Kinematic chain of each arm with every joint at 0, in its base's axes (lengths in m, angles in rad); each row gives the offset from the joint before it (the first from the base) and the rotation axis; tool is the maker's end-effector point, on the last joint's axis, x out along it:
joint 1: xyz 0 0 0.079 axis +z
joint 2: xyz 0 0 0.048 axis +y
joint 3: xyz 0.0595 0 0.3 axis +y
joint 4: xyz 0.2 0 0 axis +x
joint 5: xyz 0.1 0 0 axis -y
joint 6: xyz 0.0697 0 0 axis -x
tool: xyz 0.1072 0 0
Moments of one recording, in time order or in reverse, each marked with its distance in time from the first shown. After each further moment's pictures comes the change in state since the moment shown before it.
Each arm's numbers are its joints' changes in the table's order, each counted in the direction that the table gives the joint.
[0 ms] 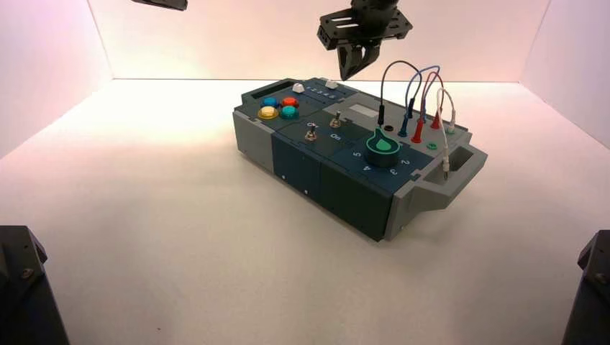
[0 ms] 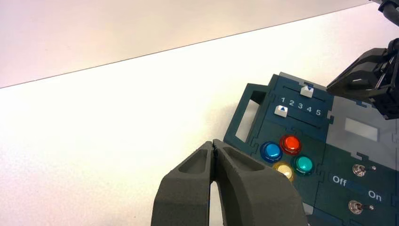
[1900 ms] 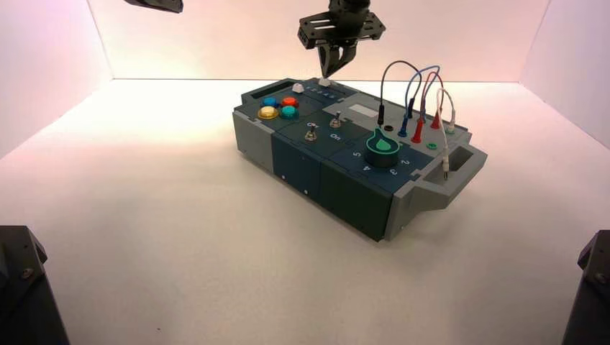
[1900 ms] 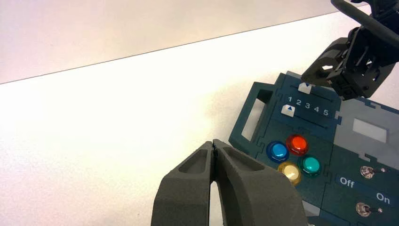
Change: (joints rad) left arm 0.023 0.011 -0.002 0.000 0.002 0.000; right arm 0.014 0.169 -0.244 0.008 -0.077 0.002
